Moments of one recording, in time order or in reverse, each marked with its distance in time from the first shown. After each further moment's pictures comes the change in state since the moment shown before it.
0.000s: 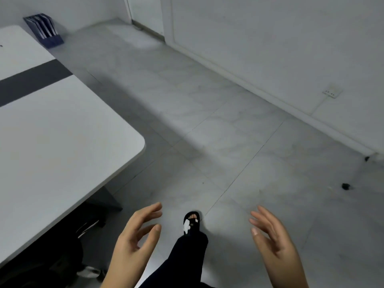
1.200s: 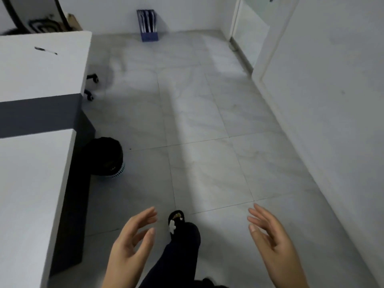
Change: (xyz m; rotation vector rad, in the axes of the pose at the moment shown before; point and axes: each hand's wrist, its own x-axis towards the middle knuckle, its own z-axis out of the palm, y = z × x) left_hand 0.603 0.040 0.083 -0.094 0.646 -0.136; right_hand 0.739 -0.123 0.176 -0.111 -0.646 -0.099
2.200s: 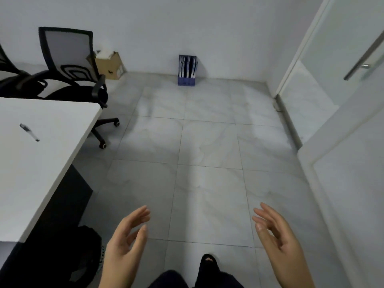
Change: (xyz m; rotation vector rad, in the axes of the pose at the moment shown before) left_hand 0.627 0.052 0.048 -0.038 0.381 0.032; right_hand 0.673 -0.150 0.141 -0.012 -0.218 -0.163
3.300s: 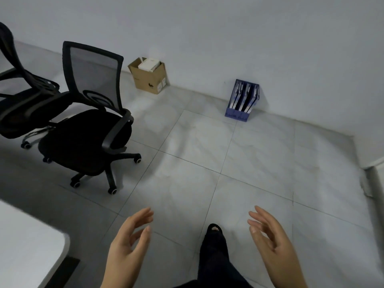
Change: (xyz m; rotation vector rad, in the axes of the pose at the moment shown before) left_hand 0.664 -0.036 0.060 0.074 0.284 -0.148; right_hand 0.696 -0.052 0.285 -0.049 -0.347 0.017
